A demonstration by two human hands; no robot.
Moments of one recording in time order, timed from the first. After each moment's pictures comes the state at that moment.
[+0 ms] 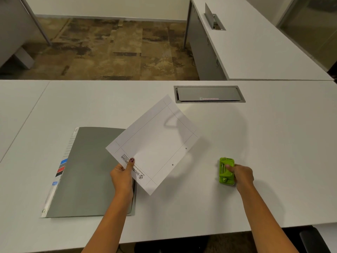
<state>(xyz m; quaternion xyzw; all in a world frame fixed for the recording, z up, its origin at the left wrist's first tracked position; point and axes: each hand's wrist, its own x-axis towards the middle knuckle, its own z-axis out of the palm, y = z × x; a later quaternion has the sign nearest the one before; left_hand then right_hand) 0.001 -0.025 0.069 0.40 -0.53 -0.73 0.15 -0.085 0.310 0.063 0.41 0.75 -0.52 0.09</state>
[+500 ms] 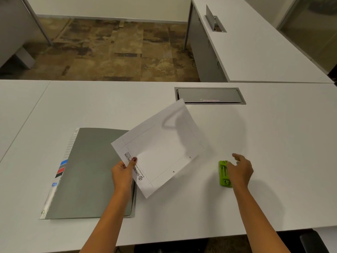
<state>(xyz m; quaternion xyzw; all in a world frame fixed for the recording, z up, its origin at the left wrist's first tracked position) -0.006 -0.034 0.073 0.39 -0.59 -0.70 0.10 -0.081 0.282 0.086 0.27 0.87 -0.41 -0.05</state>
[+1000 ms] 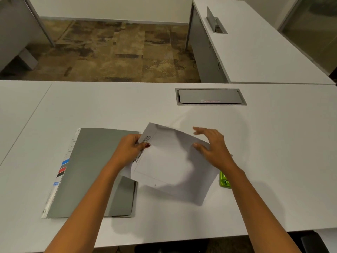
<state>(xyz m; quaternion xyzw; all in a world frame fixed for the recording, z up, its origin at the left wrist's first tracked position) -0.059 -0.052 0.153 0.12 -0.87 -0.48 -0.06 -0.112 0.225 0.144 -0.21 0.92 -0.33 -0.02</state>
